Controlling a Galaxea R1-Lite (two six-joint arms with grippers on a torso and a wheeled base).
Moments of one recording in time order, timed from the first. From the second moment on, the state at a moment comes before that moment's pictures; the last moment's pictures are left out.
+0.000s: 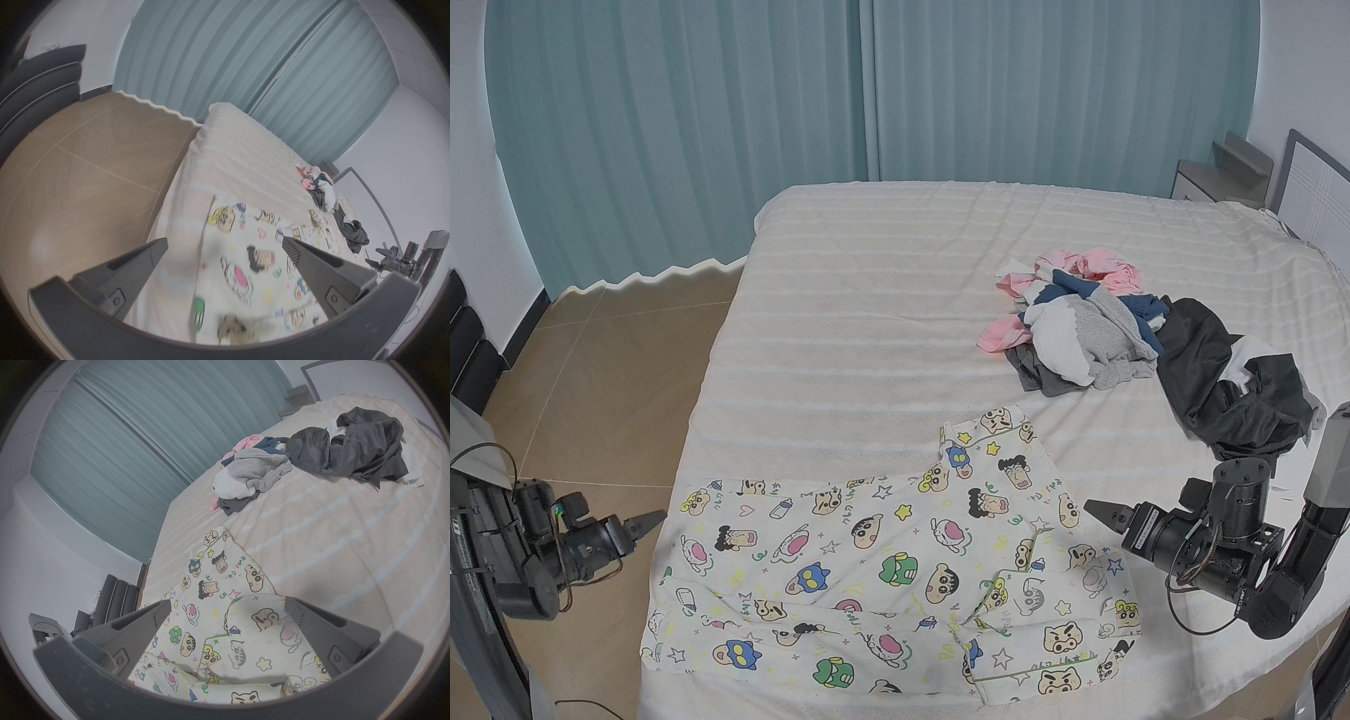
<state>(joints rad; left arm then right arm) 0.38 2.30 -0.26 -1.51 -0.64 -0.28 0.35 1.98 -0.18 -1.35 -0.01 0.69</state>
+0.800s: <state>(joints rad) 0.15 2.42 -0.96 -0.85 -0.53 -0.16 0.40 2.00 -0.18 -1.35 -0.03 0.70</state>
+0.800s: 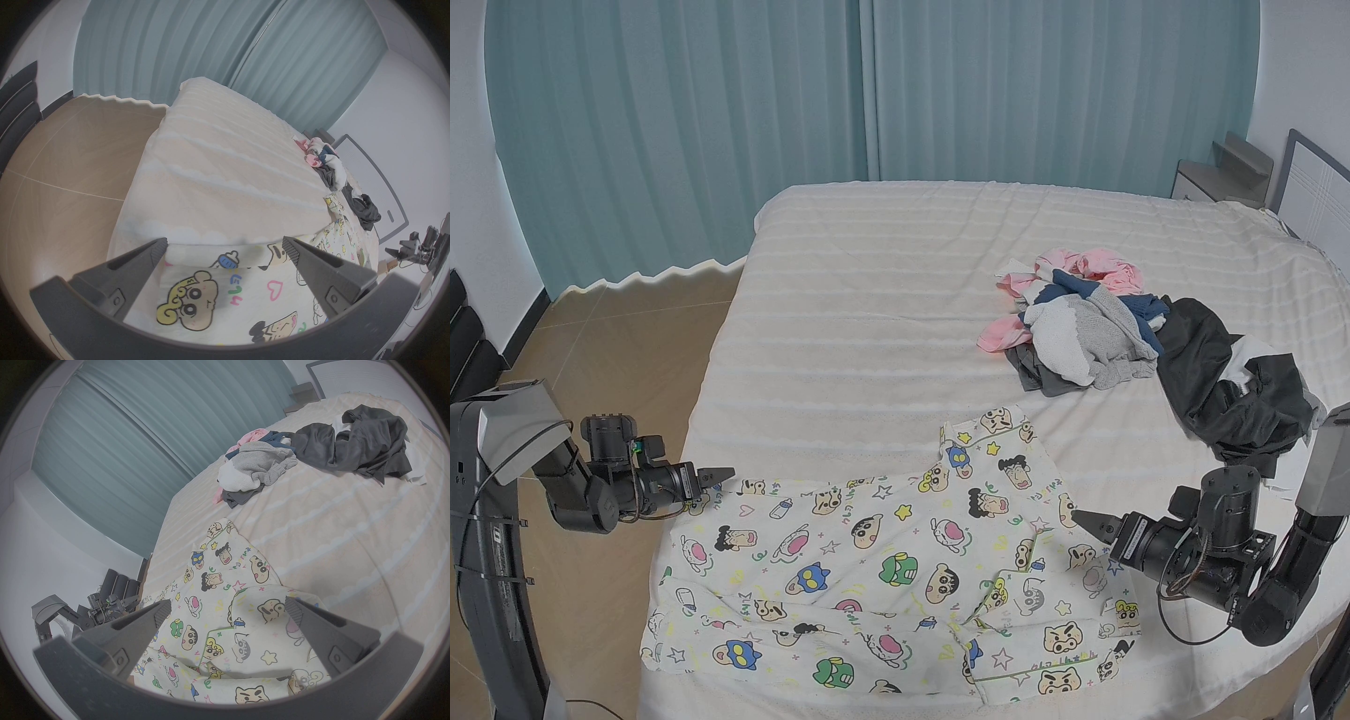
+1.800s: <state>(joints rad) 0.16 2.42 -0.96 -0.76 -0.55 -0.10 0.35 2.08 -0.30 -1.32 -0.03 0.68</state>
